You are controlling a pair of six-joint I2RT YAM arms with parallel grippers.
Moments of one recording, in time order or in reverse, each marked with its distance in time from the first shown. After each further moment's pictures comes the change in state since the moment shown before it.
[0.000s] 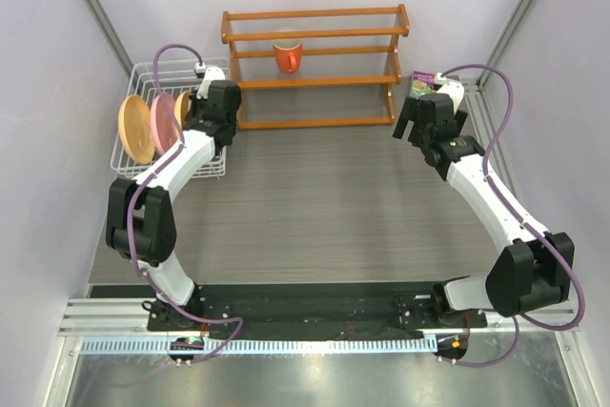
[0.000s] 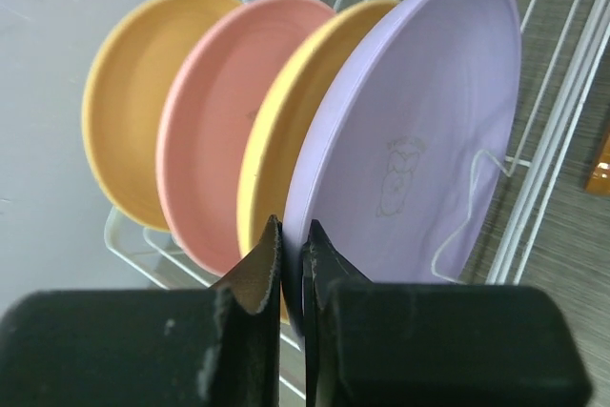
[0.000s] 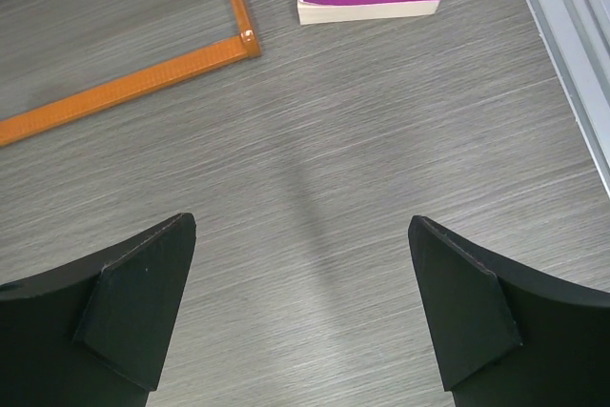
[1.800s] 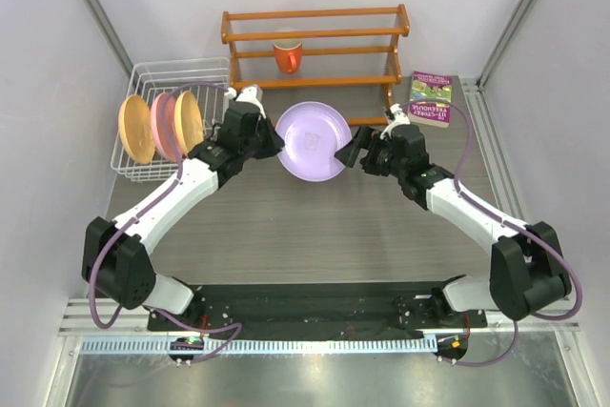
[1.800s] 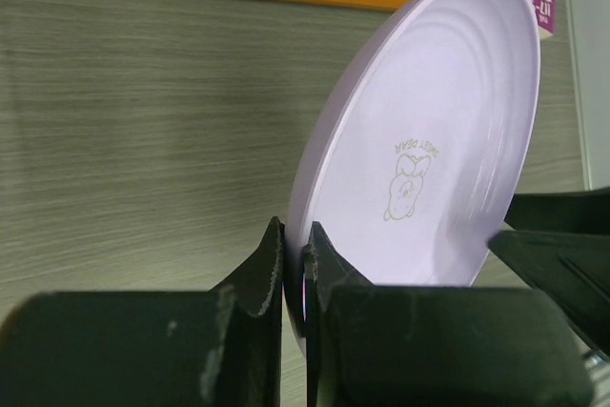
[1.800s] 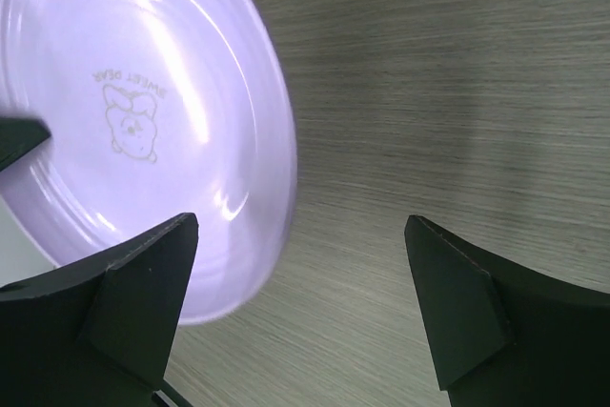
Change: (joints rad) left arm -0.235 -0.266 -0.122 -0.109 0.814 -0.601; right arm 0.167 -0.030 -0.307 0.432 -0.588 0.277
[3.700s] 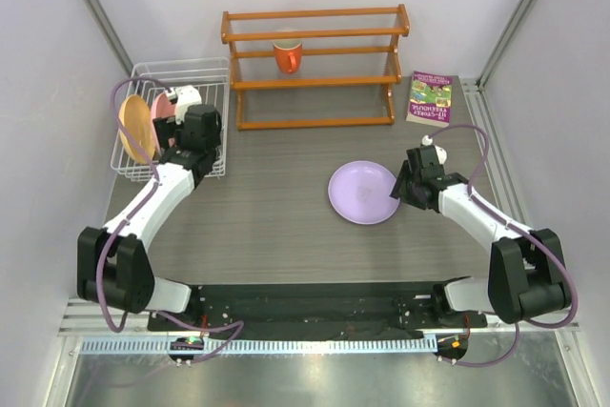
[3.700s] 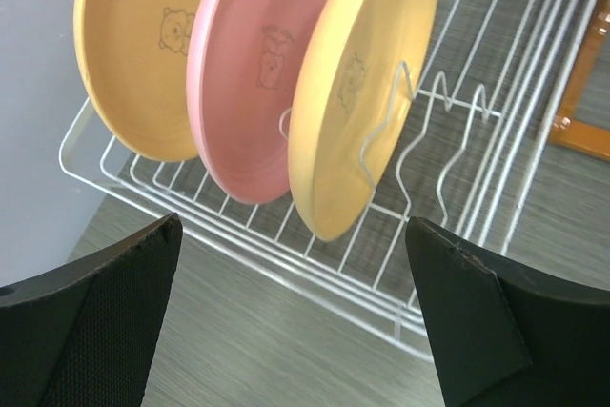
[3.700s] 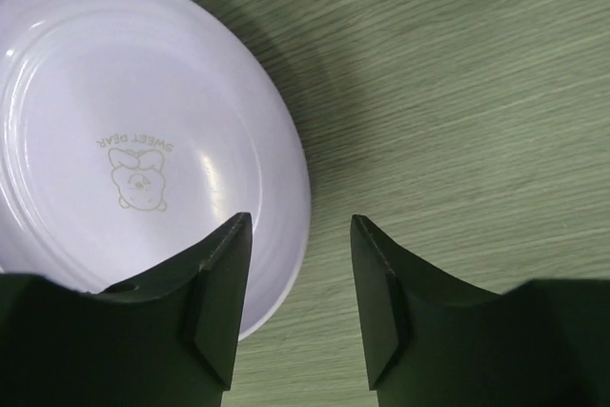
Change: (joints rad) left arm 0.266 -0.067 -0.168 0.106 -0.680 0.407; right arm -0.159 -0.001 -0.095 -0.448 0.332 -0.054
